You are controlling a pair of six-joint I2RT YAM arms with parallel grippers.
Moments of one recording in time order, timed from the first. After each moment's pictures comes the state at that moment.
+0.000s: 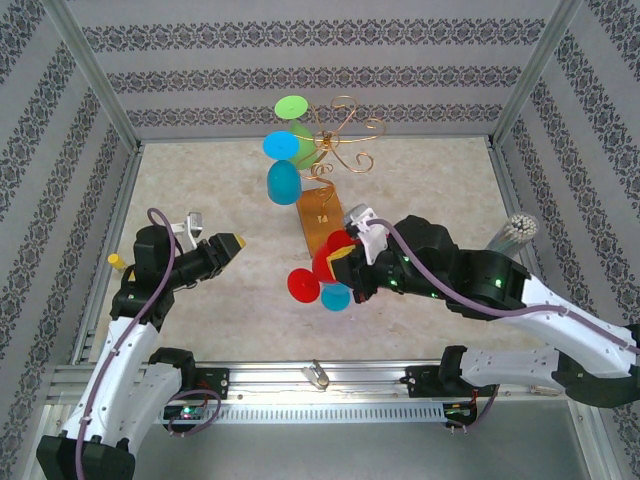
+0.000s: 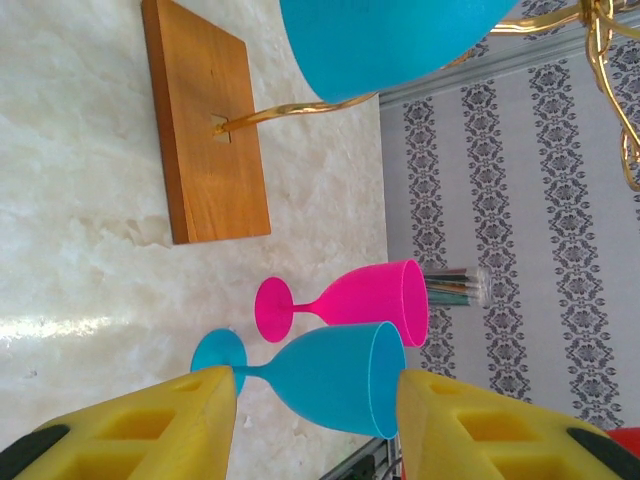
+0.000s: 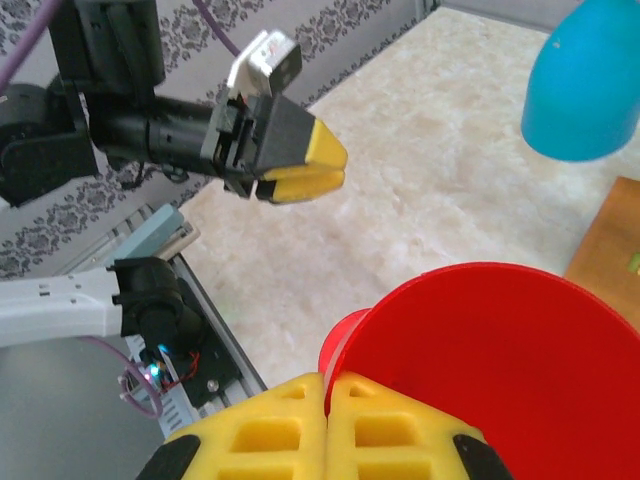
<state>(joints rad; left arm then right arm) -0.07 0.71 0.63 -0.39 0.68 -0.89 1.16 1.02 1.37 -0.85 0.06 0.40</state>
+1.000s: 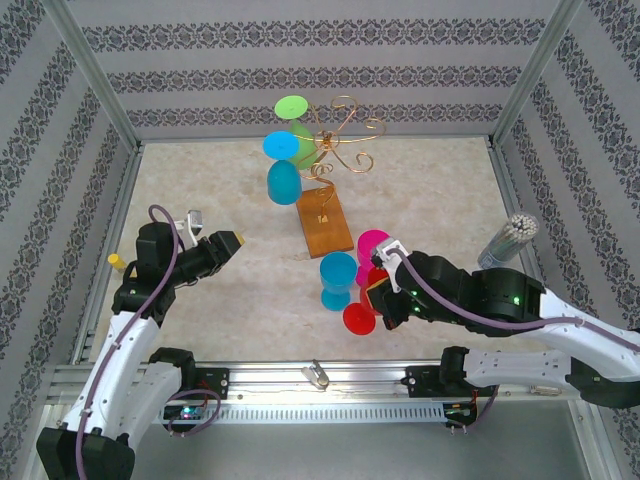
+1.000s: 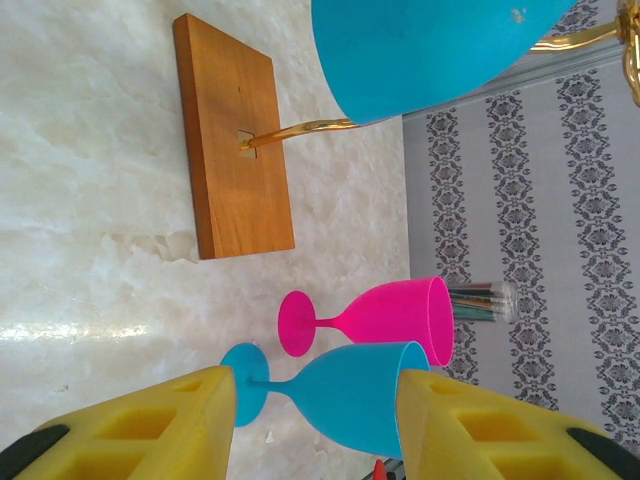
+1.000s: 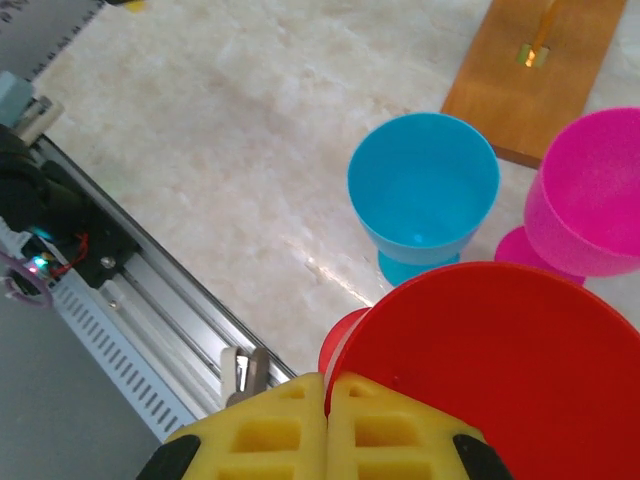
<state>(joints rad) -0.07 0.75 0.64 -0.39 0.63 -0.87 1.24 0.90 1.24 -1.17 0.21 0.56</state>
